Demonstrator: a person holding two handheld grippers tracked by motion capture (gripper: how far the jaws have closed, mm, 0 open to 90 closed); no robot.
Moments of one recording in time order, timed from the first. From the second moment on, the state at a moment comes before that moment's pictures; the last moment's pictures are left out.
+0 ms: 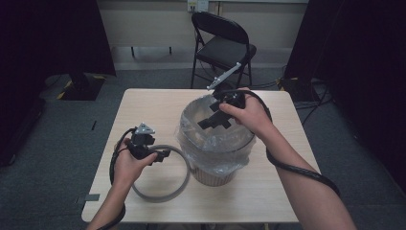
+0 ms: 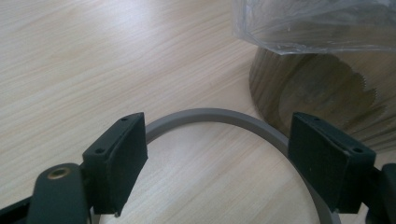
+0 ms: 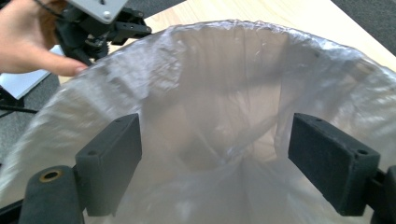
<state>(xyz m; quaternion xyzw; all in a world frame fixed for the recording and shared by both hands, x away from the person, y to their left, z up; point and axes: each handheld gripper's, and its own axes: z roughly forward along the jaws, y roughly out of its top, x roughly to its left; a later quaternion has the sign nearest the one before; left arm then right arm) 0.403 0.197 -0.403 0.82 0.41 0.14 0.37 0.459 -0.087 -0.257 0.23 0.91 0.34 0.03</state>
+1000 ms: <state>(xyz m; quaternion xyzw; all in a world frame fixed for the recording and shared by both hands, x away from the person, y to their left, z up) 0.399 0.206 -0.415 0.82 0.43 0.13 0.36 0.455 -0.103 -0.246 0.24 0.92 0.32 0.07</state>
